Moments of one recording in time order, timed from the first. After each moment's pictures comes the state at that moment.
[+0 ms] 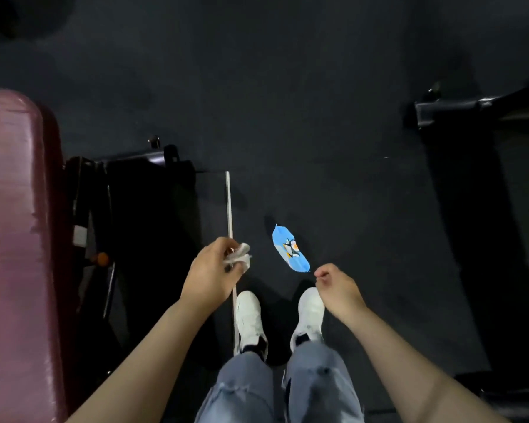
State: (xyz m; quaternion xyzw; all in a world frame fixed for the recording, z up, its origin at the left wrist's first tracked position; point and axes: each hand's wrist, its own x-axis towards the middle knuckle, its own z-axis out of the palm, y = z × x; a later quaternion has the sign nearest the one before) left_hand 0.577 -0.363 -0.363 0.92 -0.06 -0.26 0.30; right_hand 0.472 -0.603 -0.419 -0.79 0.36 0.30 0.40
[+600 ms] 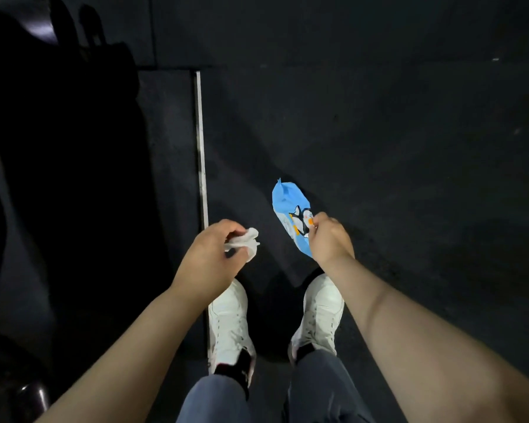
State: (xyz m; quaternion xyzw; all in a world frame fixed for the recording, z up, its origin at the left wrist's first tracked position) left_hand 0.587 -0.390 -0.688 0.86 0.03 -0.38 0.33; right_hand 0.542 -0.603 -0.799 -0.88 0.25 0.36 0.19
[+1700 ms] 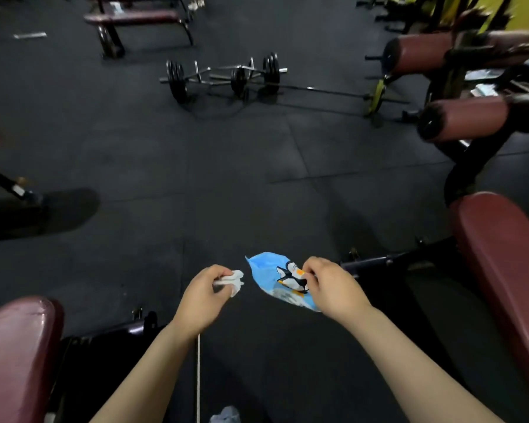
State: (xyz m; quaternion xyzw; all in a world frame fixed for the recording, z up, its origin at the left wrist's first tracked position) left_hand 0.767 -0.550 -0.099 0.89 -0.11 -0.15 0.42; right_hand 0.678 -0.804 -0.057 -0.97 0.11 0.03 0.23
